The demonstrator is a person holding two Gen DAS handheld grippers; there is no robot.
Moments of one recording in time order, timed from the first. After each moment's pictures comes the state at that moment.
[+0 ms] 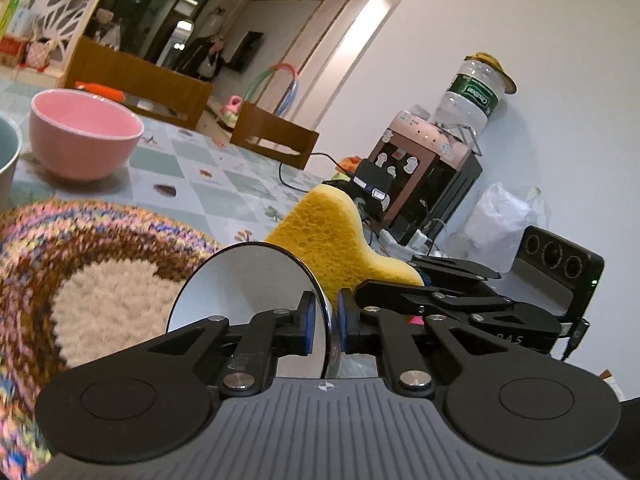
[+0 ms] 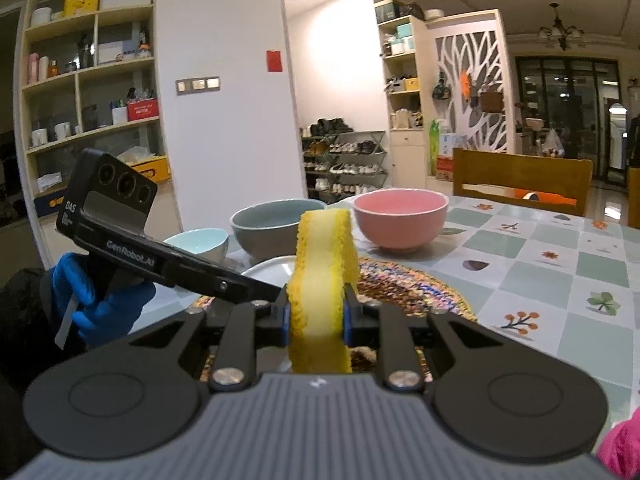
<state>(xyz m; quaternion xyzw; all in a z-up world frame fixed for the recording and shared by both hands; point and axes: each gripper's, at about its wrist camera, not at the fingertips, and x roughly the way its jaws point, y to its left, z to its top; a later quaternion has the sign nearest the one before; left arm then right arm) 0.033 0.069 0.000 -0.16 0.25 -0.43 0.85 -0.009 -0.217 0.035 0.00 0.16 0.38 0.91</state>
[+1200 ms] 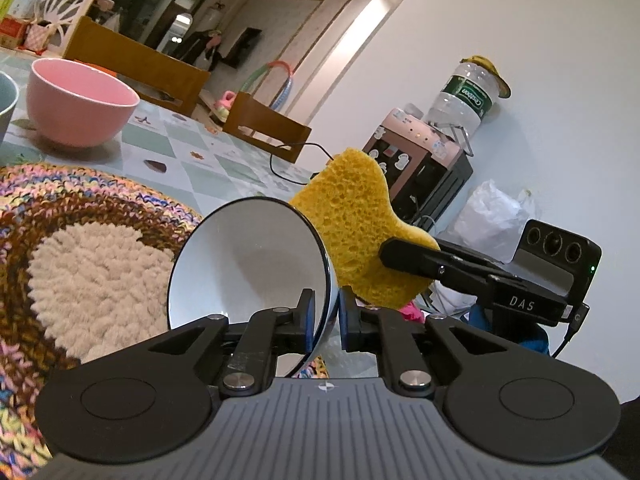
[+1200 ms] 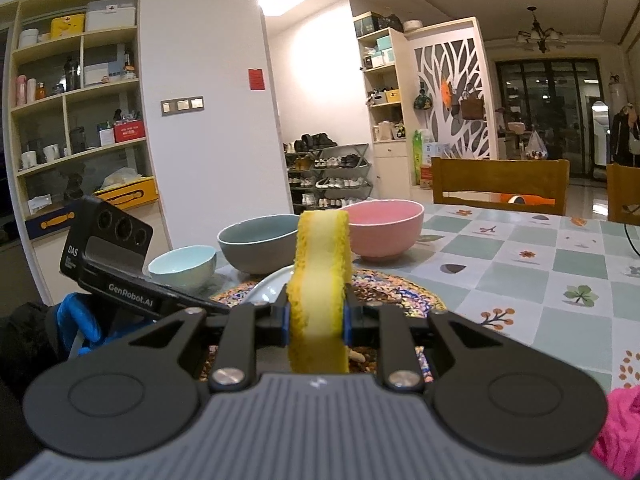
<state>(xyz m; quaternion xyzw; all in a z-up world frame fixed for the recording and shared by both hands) 0.009 0.074 -0.027 -0.20 0.26 -0.44 0.84 -0.024 -0.239 0.041 0.02 0.14 0.37 0.92</state>
